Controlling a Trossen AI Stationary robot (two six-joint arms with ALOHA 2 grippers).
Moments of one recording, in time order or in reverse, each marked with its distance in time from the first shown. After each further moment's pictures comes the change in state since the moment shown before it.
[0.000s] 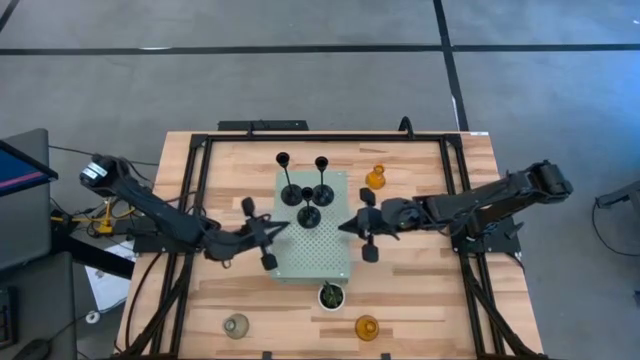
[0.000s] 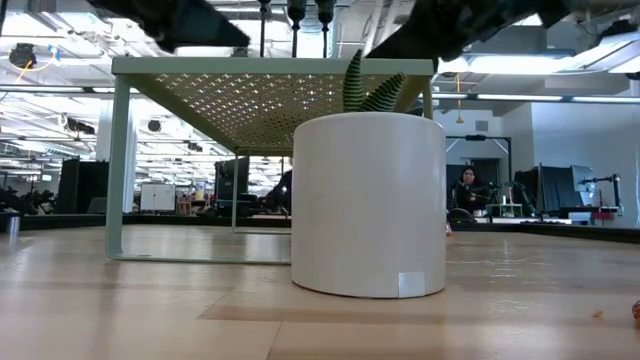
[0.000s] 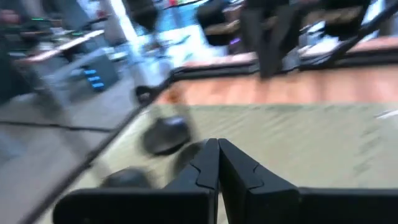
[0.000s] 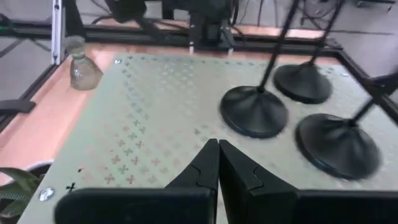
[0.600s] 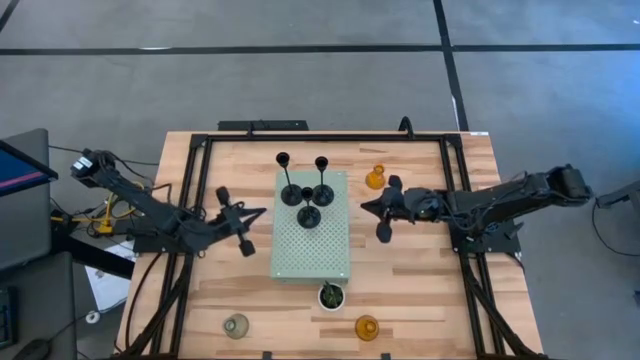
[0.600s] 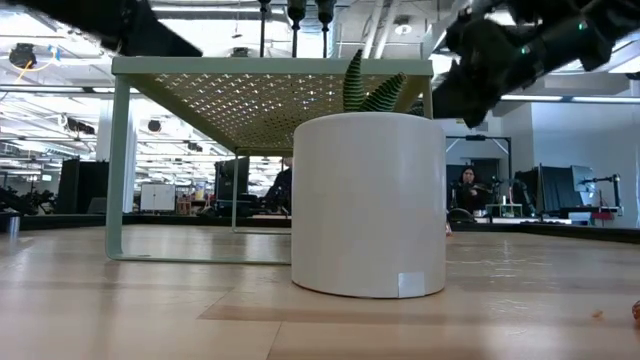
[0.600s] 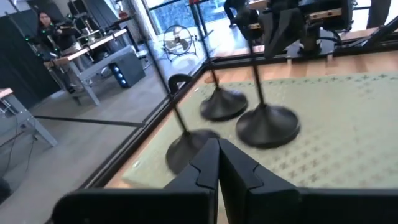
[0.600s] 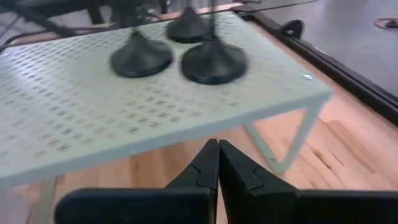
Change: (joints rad) left arm -0.033 -0.340 -0.160 -0.200 -0.096 -0.013; right arm -0.130 -0.226 -0.309 0.097 0.109 0.174
